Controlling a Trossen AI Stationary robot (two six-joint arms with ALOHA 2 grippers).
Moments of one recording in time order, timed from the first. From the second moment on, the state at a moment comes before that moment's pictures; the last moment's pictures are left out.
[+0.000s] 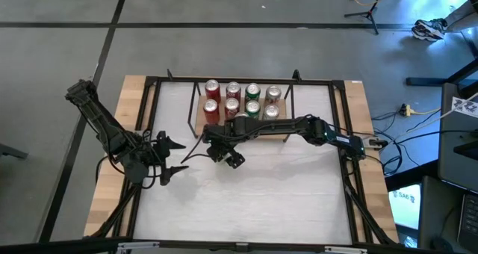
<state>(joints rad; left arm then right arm) -0.80 0.86 0.67 -0.61 -0.85 -0.76 0.05 2.41 2.35 -1.09 -0.07 -0.68</state>
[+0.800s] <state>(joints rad) -0.80 0.86 0.67 -0.49 -0.85 -0.70 0.05 2.41 2.35 -1.10 -0.07 -0.68</state>
